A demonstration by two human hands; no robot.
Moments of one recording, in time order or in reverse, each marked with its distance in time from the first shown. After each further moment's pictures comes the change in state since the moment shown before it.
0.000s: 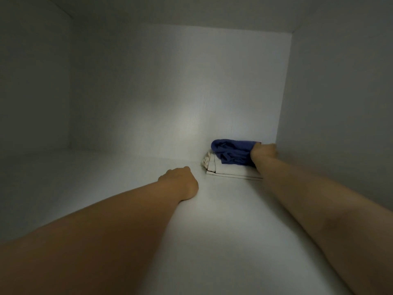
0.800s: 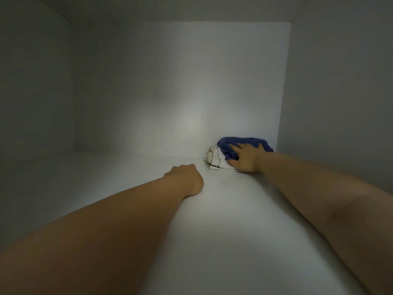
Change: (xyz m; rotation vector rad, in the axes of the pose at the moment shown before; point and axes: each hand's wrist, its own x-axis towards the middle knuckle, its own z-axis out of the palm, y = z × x) left_hand -0.006 0.005 -0.001 0.110 -0.055 0.011; right_hand -0.018 0.006 0.006 -1.214 -0.455 -0.844
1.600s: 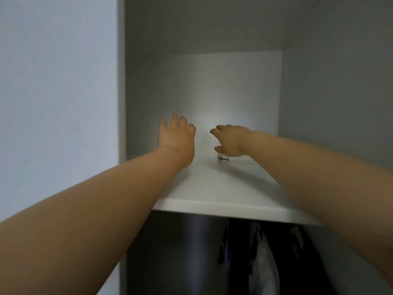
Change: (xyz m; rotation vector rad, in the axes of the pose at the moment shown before) left_hand -0.157 -0.032 -0.073 0.666 0.598 -0.035; right_hand -0.153 -0.116 -0.118 -0.197 0.235 -0.222
